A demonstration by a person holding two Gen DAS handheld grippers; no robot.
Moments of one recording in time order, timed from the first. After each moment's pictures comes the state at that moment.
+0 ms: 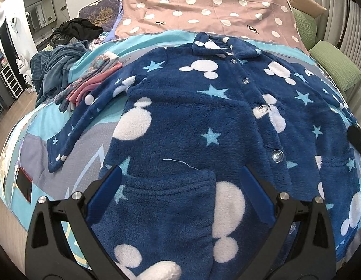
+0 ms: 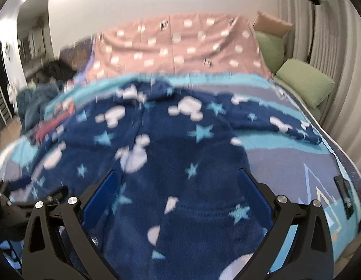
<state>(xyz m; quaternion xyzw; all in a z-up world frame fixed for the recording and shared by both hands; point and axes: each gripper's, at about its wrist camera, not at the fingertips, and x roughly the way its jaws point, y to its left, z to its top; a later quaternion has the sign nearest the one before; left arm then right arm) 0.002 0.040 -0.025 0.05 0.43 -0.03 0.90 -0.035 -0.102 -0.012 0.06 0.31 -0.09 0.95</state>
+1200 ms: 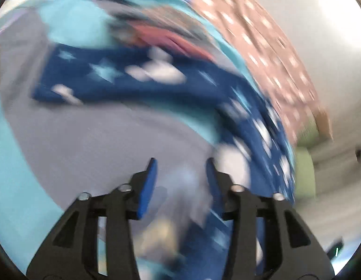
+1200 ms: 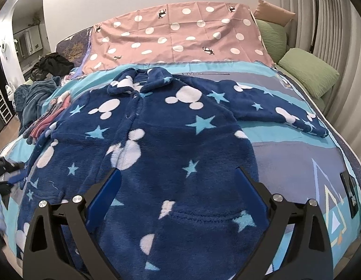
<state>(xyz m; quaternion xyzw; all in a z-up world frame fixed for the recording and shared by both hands) 0.055 0.289 -0.079 -0.38 0.44 0.02 0.81 -0.007 -0.115 -0.035 0.06 0.37 -0.09 0.92</state>
